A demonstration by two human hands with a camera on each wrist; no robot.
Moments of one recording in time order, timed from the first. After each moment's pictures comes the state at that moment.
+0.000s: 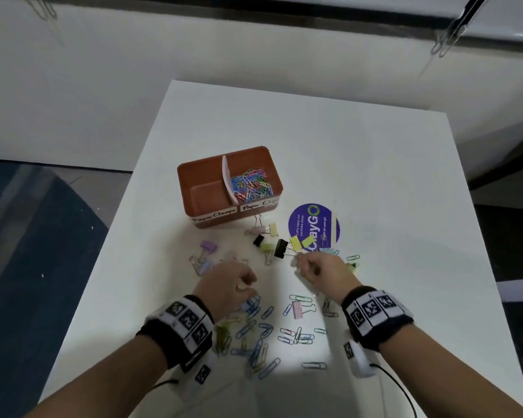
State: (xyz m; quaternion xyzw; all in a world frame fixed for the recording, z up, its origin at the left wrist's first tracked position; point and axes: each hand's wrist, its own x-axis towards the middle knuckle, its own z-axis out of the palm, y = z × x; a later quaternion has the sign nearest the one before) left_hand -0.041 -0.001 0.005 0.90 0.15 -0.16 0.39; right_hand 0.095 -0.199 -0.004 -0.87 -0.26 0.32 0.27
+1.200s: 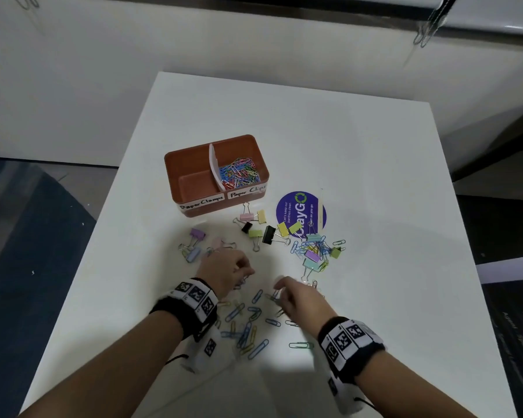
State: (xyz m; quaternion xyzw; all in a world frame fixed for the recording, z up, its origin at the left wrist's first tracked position) left_hand -0.032 -0.017 -0.021 0.91 0.15 -0.13 0.35; right_hand 0.017 -0.230 -0.040 -0.86 -0.27 0.34 0.26
